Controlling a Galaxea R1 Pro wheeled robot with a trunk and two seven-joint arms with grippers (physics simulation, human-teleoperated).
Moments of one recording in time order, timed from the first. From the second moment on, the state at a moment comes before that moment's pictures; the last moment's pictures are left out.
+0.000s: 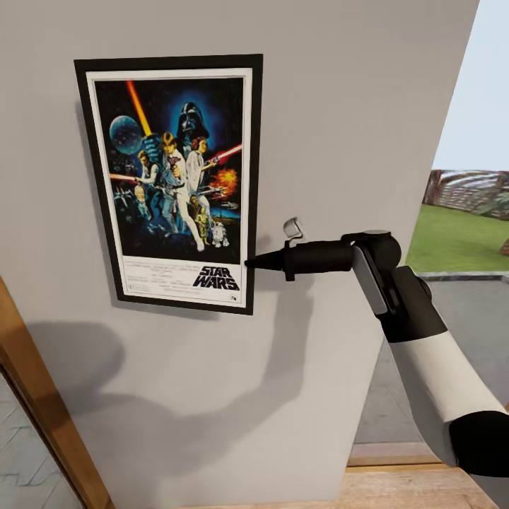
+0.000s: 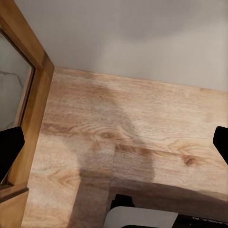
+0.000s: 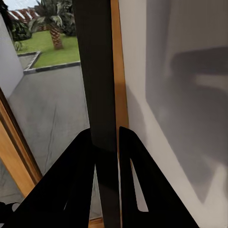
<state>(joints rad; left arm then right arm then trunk) 0.04 0.08 0.27 -0.69 0.00 -0.02 -0.15 -1.08 -0.09 0.27 -1.35 -0.28 0.91 1.17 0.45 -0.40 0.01</state>
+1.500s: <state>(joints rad) 0.04 0.08 0.27 -0.69 0.00 -0.02 -0.14 -1.08 -0.09 0.27 -1.35 -0.28 0.91 1.16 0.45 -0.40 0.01</state>
